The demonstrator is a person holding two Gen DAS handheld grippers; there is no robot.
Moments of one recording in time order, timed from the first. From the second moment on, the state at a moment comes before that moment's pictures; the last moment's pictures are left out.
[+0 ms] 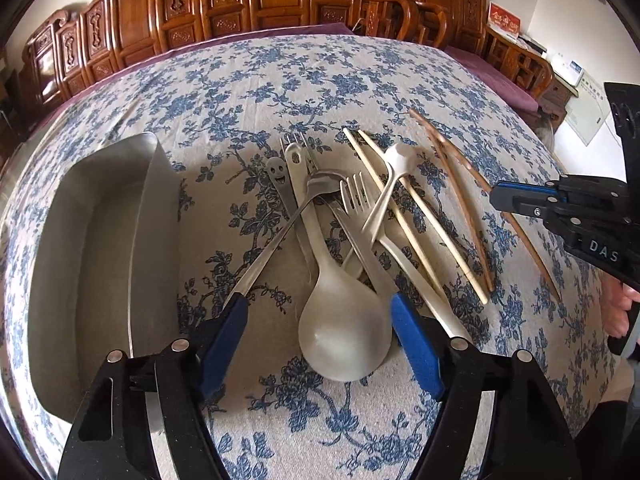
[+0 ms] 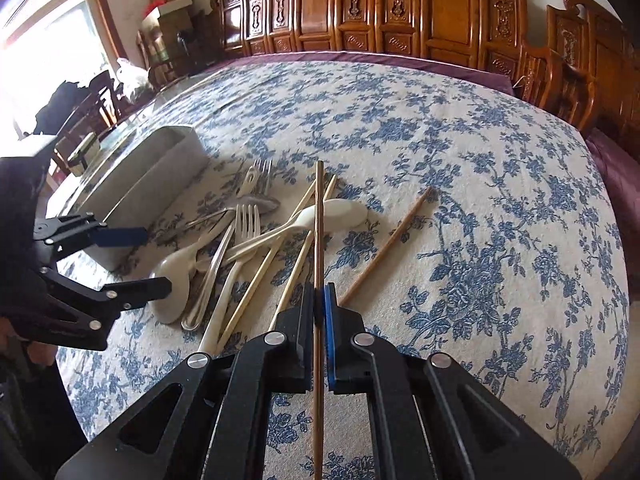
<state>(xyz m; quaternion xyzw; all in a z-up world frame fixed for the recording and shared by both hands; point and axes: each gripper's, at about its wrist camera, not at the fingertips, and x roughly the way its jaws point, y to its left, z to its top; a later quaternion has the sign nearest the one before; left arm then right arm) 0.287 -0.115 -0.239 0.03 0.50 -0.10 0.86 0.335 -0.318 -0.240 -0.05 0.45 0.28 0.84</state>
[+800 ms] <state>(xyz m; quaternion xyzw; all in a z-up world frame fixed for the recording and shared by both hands) 0.340 -0.118 -0.254 0.14 0.53 -0.10 0.83 0.334 -0.317 -0.235 -0.05 0.44 0.28 0.85</state>
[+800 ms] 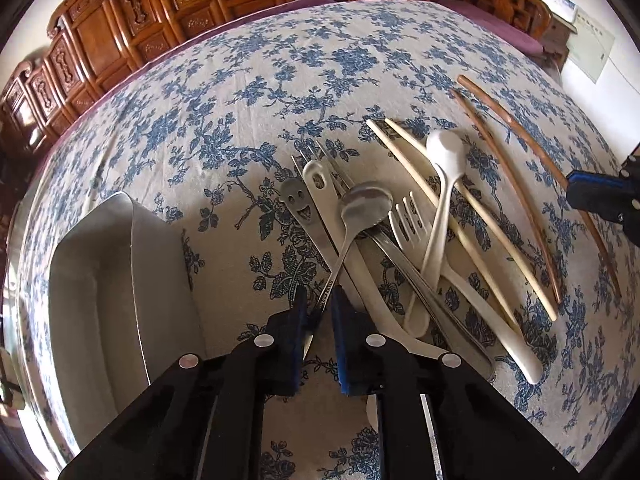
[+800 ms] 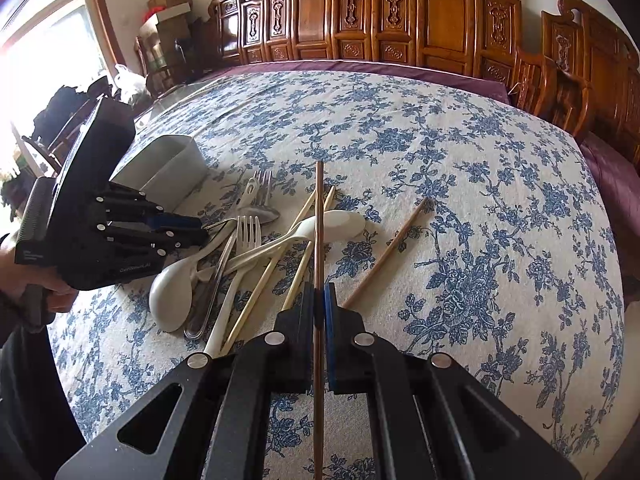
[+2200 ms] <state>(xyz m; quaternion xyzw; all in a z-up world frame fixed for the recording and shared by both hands) 0.283 0.031 -0.198 0.05 0.46 -0.11 0.88 0.308 -0.198 -0.155 -0.04 0.38 0.24 0.89</state>
